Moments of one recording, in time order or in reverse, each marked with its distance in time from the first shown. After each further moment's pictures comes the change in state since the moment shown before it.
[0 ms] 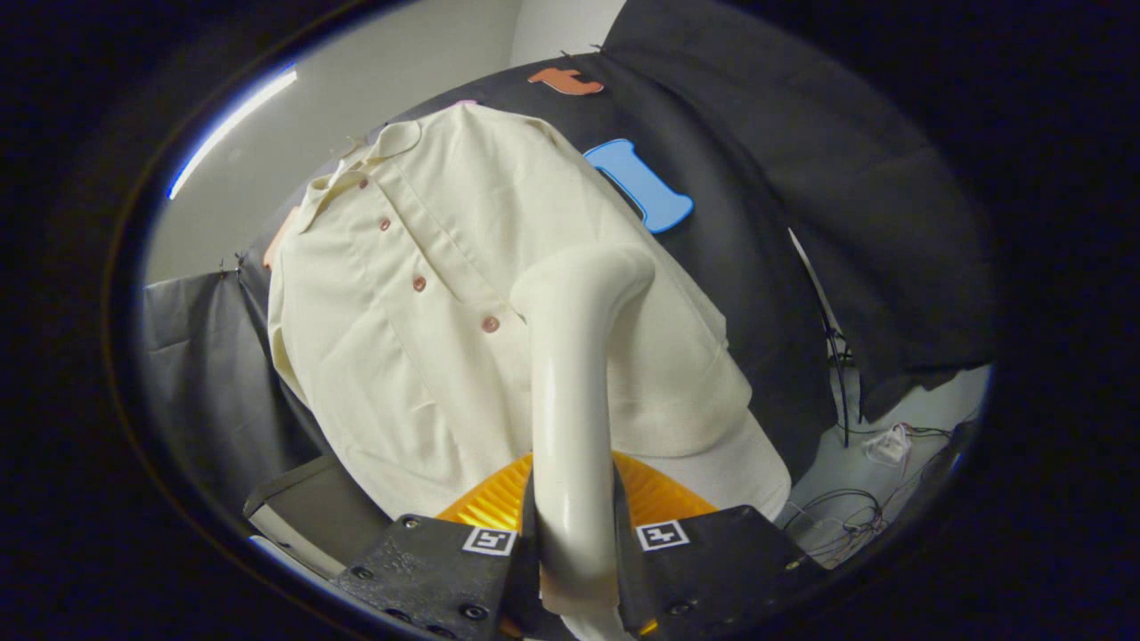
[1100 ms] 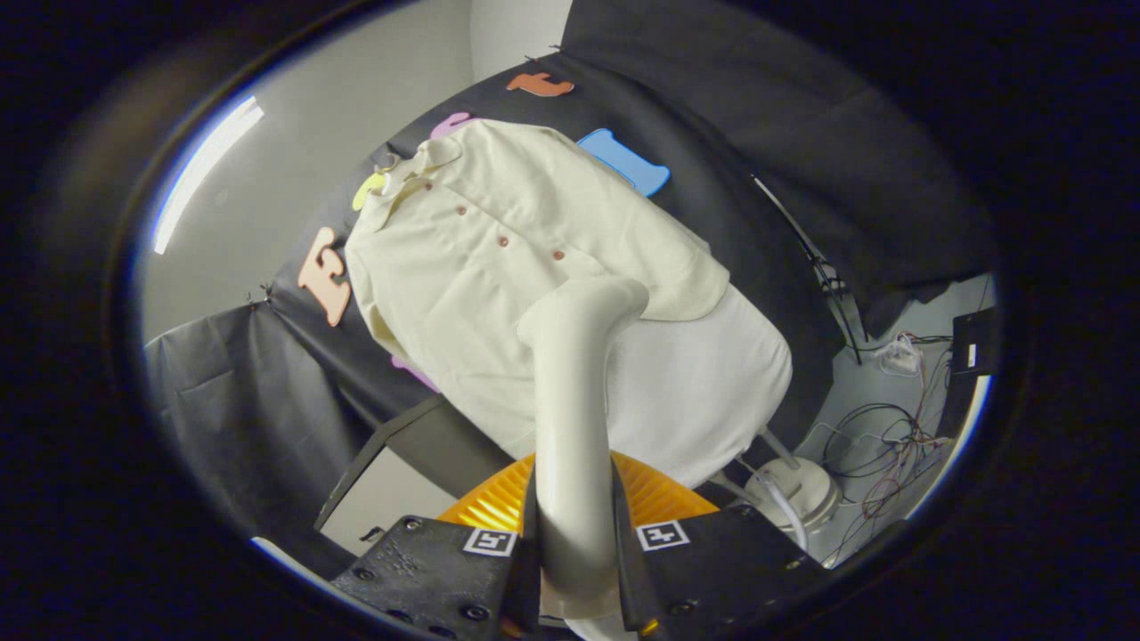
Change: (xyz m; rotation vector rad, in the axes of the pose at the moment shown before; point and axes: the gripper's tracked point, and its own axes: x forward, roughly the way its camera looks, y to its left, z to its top) arm -0.164 0.093 -0.077 0.142 0.056 0.073
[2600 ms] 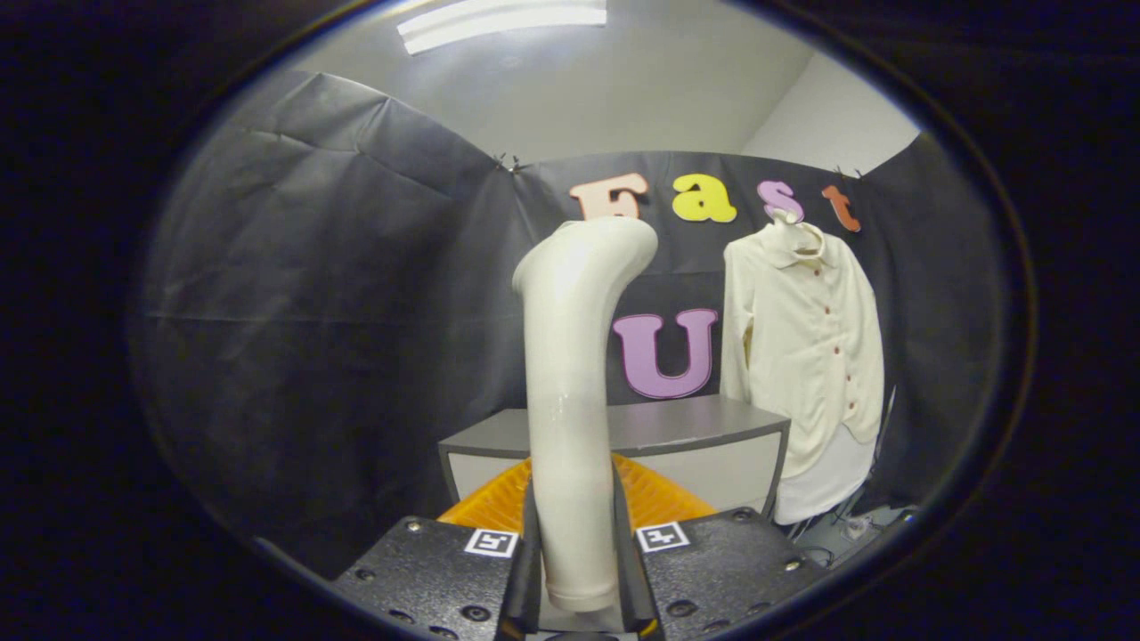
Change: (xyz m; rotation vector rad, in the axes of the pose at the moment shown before) arm -0.124 0.420 -0.158 -0.703 -0.119 0.153
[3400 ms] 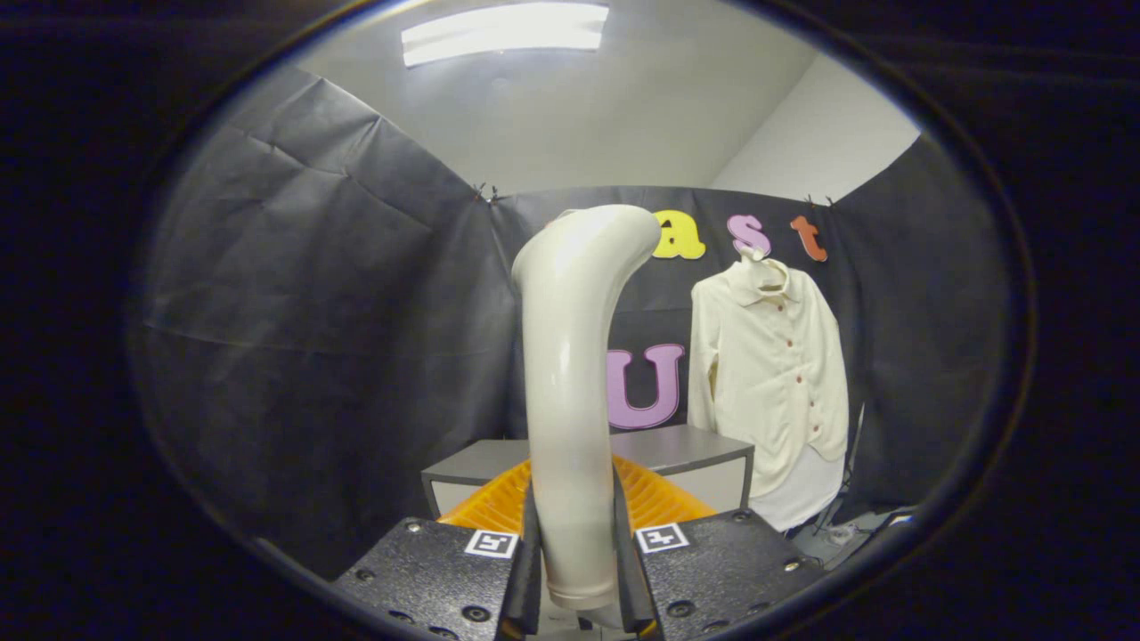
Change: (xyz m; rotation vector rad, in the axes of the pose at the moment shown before) arm -0.020 0.003 0.032 -0.014 -0.107 -0.071
